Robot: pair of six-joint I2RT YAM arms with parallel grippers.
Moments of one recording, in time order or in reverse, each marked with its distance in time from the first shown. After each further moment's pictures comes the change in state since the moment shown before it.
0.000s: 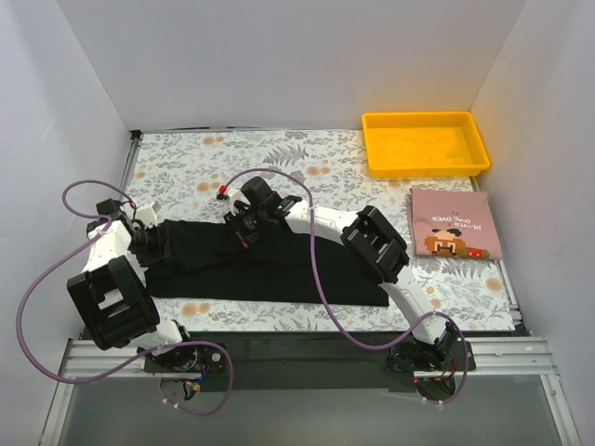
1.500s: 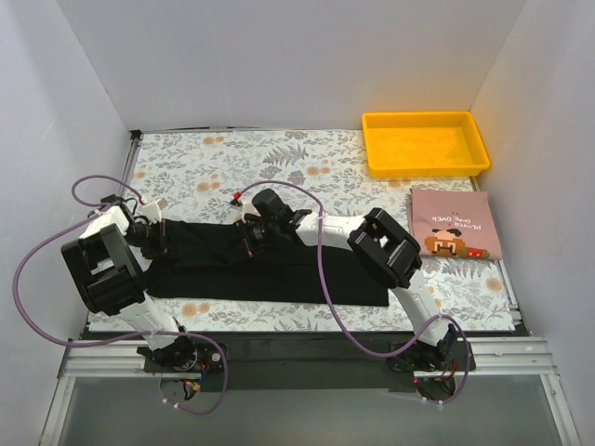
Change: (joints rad) left arm 0.000 0.249 0.124 -0.033 0.122 0.136; right arm 0.013 -0.126 -0.293 0.238 0.018 0.314
